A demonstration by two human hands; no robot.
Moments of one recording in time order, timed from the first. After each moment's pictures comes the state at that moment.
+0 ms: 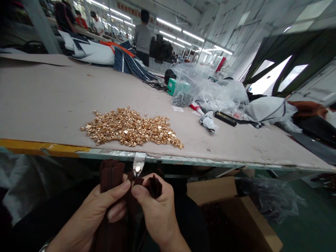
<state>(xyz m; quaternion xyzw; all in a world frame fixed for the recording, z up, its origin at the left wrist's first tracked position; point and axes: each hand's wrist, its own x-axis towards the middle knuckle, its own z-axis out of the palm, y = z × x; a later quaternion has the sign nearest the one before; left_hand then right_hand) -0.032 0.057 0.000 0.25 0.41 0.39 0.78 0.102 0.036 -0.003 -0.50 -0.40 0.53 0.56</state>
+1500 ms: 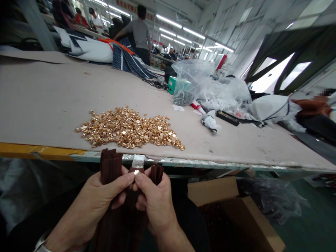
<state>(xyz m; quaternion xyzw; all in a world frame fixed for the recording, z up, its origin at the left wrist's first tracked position) -0.024 0.080 0.014 0.36 0.49 0.41 0.67 0.096 0.059 -0.001 -0.44 -0.27 0.64 0.57</state>
